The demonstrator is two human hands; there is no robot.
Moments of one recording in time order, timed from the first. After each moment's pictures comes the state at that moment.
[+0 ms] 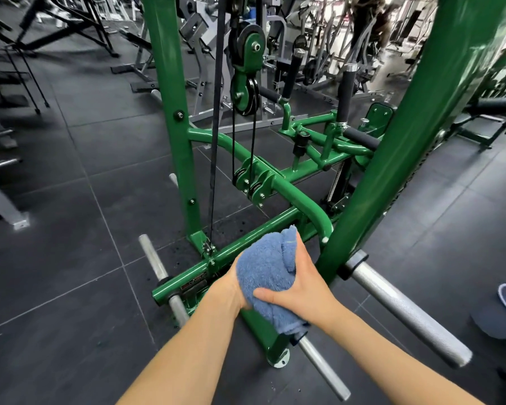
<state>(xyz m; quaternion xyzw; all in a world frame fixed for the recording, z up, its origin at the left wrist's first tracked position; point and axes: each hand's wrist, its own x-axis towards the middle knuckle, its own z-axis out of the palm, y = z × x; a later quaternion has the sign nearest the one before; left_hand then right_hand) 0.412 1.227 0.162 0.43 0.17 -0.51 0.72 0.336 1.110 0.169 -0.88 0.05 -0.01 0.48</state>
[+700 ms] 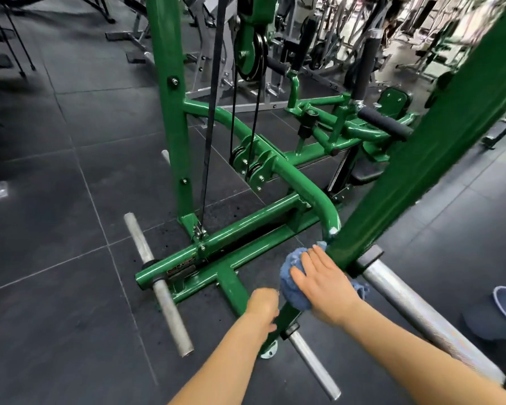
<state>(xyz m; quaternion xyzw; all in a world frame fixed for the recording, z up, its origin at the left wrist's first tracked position) 0.390 1.168 0.043 0.64 0.23 -0.41 0.60 0.369 1.030 0.062 -0.95 -0.14 -0.01 -0.27</state>
